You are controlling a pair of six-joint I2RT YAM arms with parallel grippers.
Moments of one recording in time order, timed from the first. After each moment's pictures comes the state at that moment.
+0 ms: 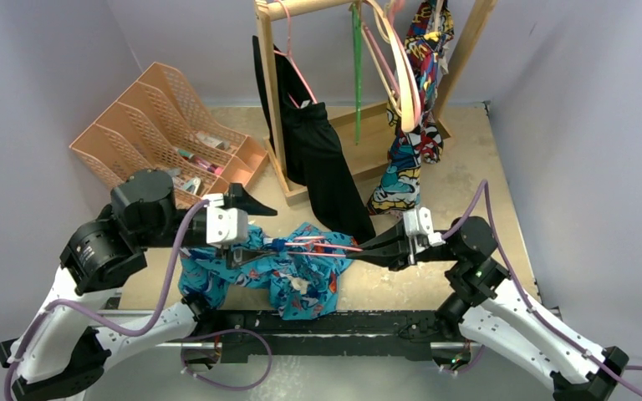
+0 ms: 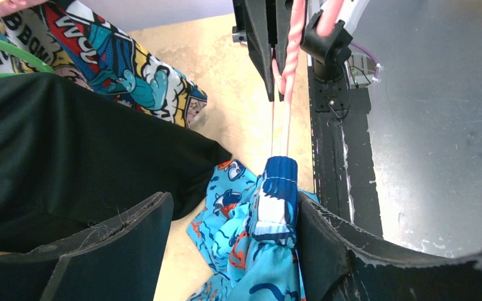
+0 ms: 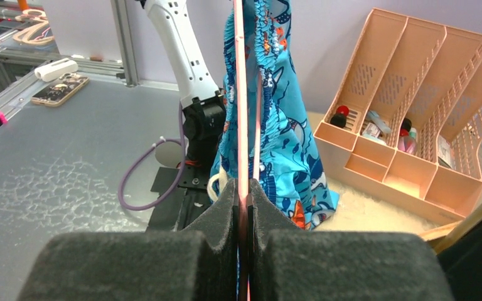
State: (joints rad) left arm -0.82 0.86 1.47 -0.92 0.59 0.42; right arm 0.75 0.60 0.58 0.27 -0.86 0.10
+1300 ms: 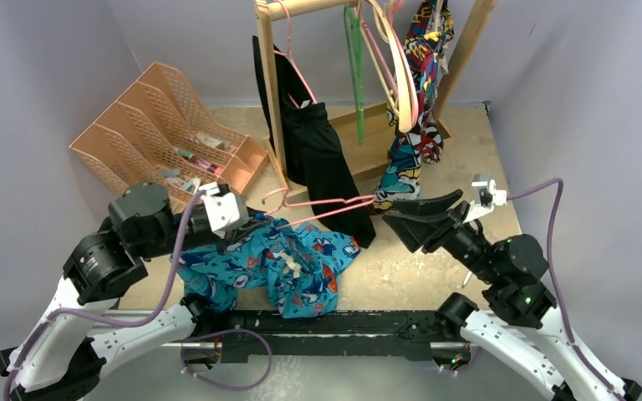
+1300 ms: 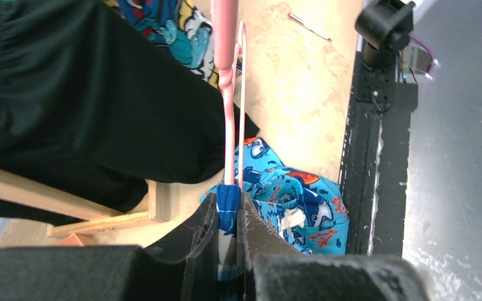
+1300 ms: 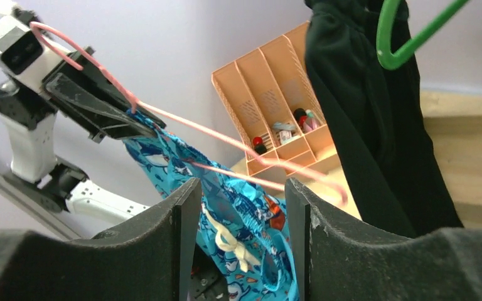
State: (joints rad) left arm -0.82 0.77 1.36 -0.85 0.36 0.31; right arm 0.75 0.40 0.75 -0.08 -0.14 0.52
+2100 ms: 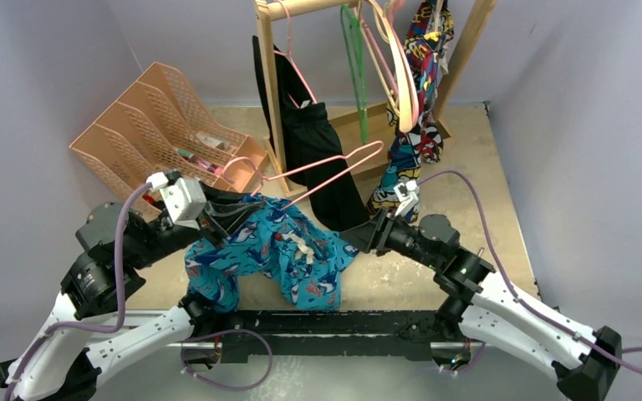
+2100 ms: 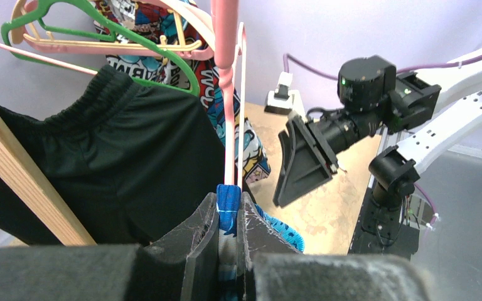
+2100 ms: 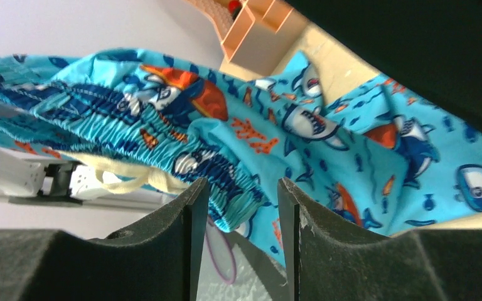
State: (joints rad) left arm -0.82 0.63 1.21 -0.47 0.24 0.04; right arm 0.80 0.67 0.52 -0.04 -0.14 0.93
